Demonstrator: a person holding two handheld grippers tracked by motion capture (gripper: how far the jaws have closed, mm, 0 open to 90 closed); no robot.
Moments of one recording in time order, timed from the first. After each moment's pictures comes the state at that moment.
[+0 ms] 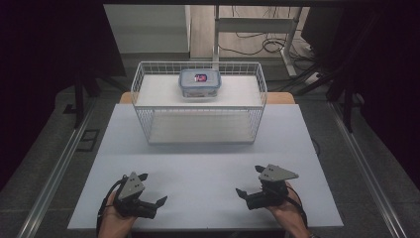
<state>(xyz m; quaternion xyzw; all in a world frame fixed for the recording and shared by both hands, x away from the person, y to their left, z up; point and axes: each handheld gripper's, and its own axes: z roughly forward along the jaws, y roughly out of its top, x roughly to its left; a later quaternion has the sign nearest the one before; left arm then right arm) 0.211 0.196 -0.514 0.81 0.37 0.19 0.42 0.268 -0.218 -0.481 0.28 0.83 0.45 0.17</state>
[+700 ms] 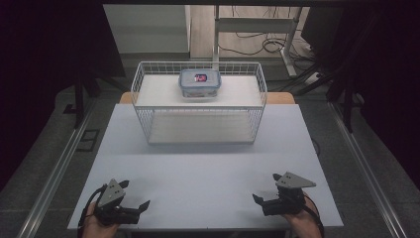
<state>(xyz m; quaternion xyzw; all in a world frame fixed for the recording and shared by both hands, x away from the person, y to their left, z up) 0.188 0.238 -0.524 0.79 0.42 0.20 0.41 0.255 -0.263 -0.495 0.34 0.83 0.41 0.18</state>
